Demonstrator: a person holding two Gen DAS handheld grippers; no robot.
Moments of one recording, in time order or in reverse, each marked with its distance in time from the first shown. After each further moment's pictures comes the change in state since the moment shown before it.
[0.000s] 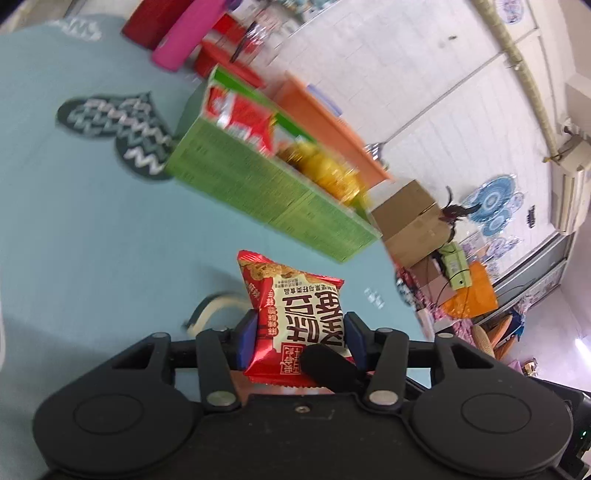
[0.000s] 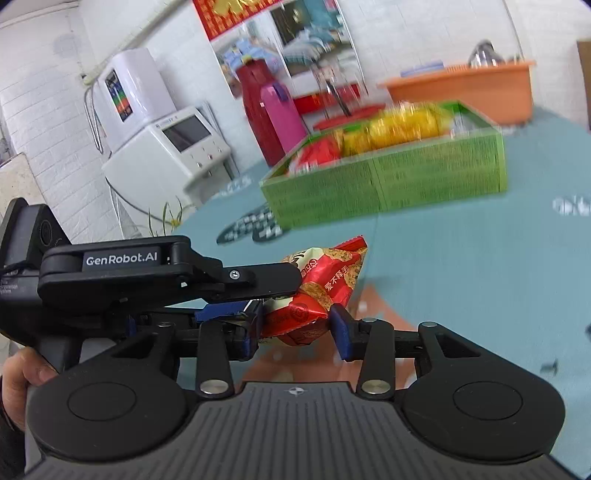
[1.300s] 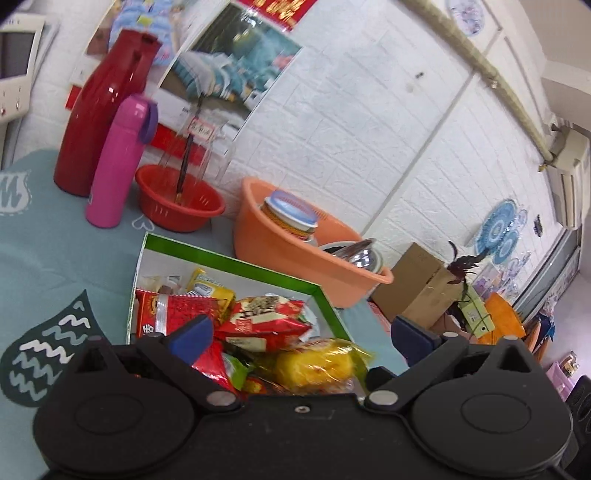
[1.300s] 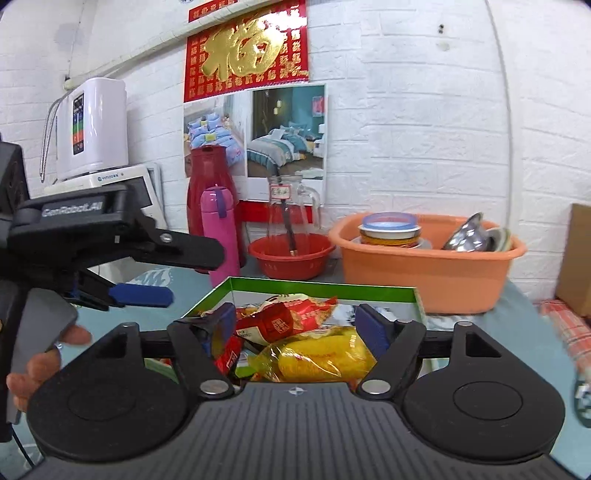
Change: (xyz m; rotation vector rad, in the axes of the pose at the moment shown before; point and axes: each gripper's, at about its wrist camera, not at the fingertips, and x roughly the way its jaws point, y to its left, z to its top) left arm 0.039 -0.054 0.131 0.216 -0.180 0.058; right arm 0.034 -0.036 0.133 -0.282 -0.236 -0.223
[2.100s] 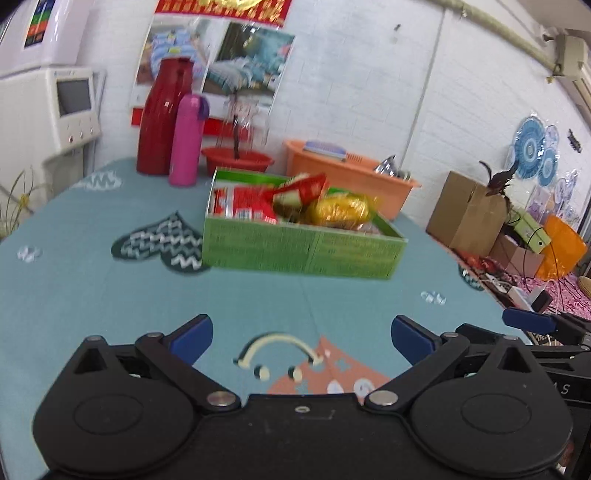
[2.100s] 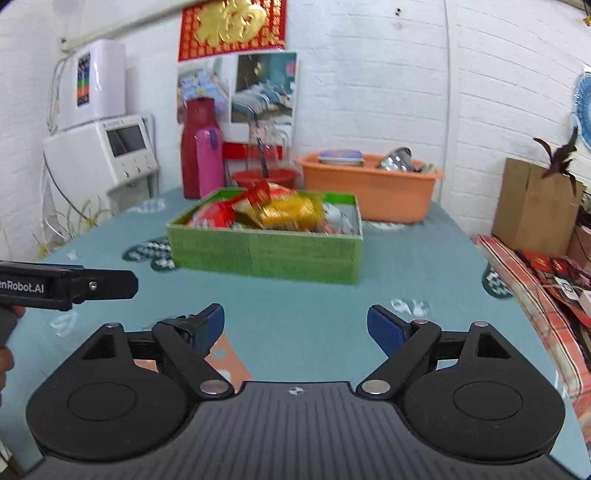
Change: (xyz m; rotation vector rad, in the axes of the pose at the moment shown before) left arm -0.094 -0.052 -0.163 0.188 0.025 0.295; right arm -0.129 0.012 -0.086 -0.008 0.150 -0.121
